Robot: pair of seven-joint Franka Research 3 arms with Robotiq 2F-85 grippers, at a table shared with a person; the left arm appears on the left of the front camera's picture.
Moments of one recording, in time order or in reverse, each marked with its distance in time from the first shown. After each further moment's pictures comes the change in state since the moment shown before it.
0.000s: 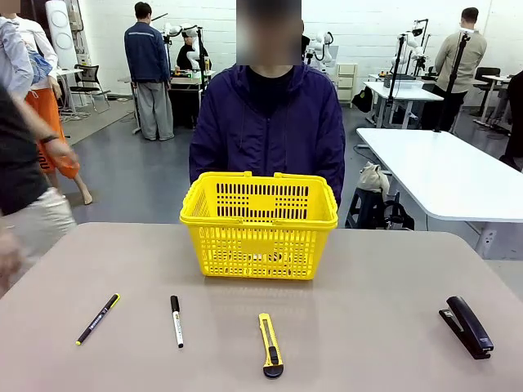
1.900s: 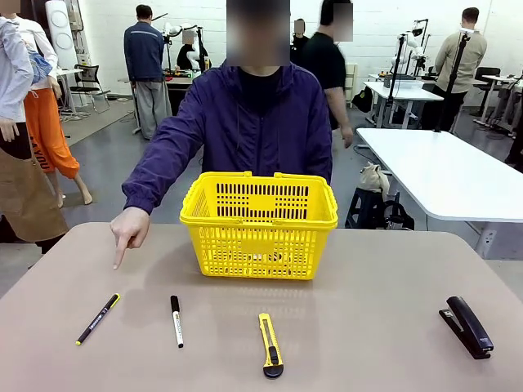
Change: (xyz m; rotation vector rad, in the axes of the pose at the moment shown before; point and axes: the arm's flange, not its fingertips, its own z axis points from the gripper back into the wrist) left arm 0.000 0.000 0.000 0.000 0.000 0.000; right arm 0.014 0.026 -0.007 -0.202 0.133 -0.029
